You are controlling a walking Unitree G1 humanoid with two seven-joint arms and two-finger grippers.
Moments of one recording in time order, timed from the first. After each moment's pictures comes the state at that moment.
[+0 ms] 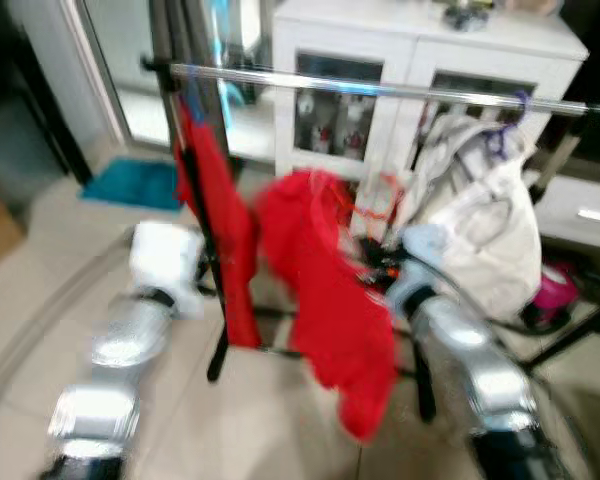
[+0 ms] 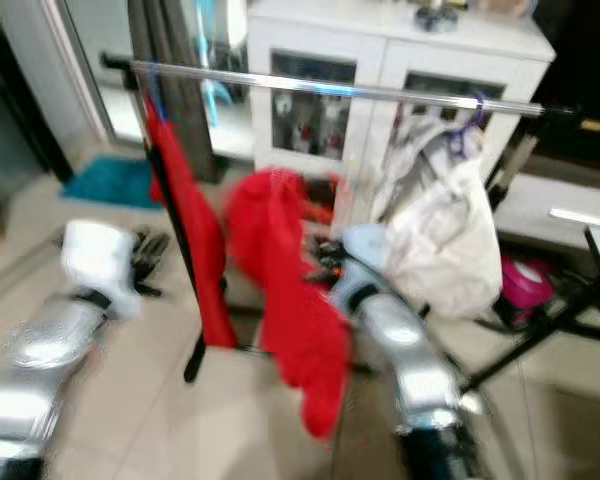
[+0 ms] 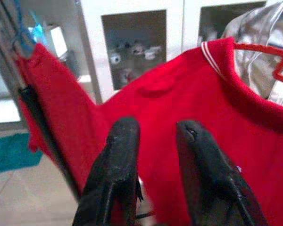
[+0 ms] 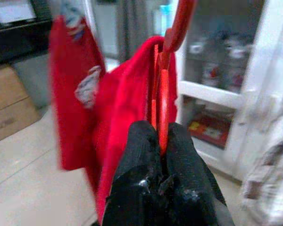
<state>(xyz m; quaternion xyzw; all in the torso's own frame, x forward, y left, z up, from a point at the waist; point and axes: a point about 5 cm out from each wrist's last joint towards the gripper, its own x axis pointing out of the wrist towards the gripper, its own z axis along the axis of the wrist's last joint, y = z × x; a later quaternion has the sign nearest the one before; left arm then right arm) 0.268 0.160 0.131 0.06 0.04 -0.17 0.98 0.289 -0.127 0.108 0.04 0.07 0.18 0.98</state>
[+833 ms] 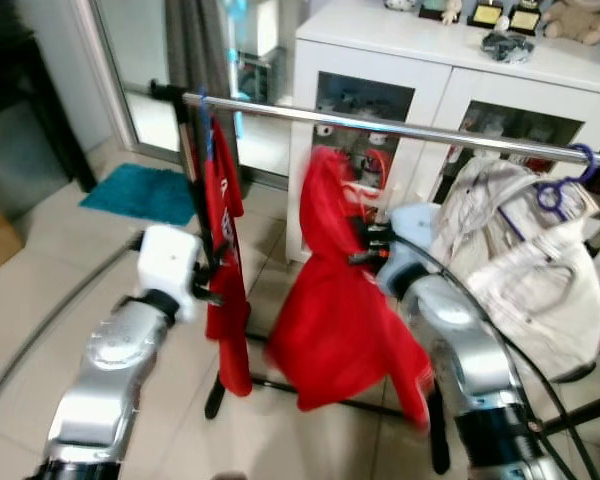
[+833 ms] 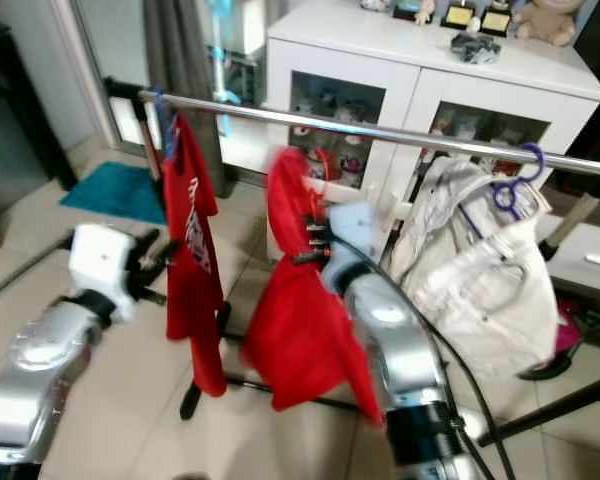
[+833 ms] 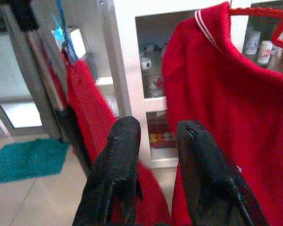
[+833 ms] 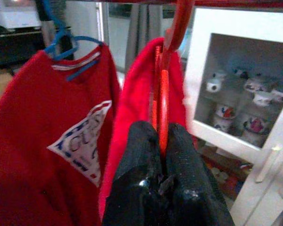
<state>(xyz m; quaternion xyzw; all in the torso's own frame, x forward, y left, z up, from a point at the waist) 0.266 0.174 0.137 0.08 0.03 -0.16 0.98 0.305 -0.104 0.134 0.00 0.03 0.20 0.98</state>
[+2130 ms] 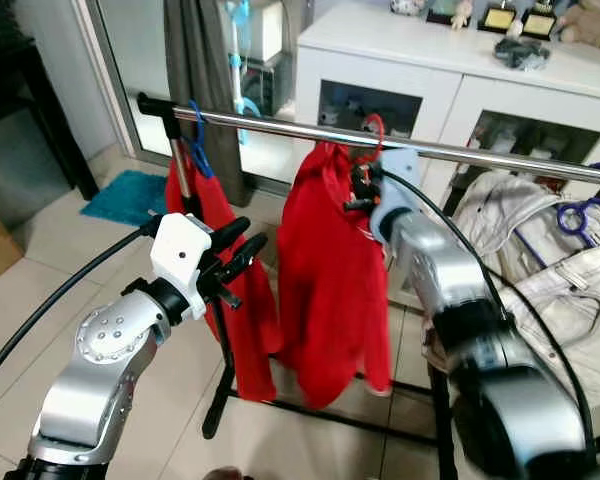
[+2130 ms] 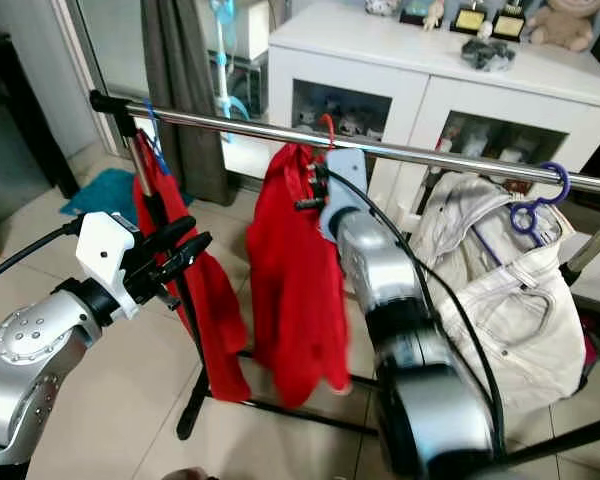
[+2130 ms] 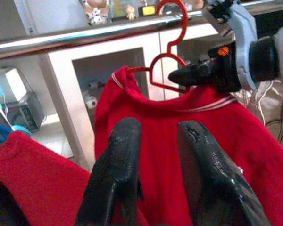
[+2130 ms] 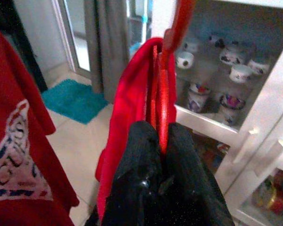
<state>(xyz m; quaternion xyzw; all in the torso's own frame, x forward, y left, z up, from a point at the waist) 0.255 0.156 0.167 0.09 -0.02 -0.31 0.95 0.386 -0.102 0.151 0.00 0.13 0.12 0.98</state>
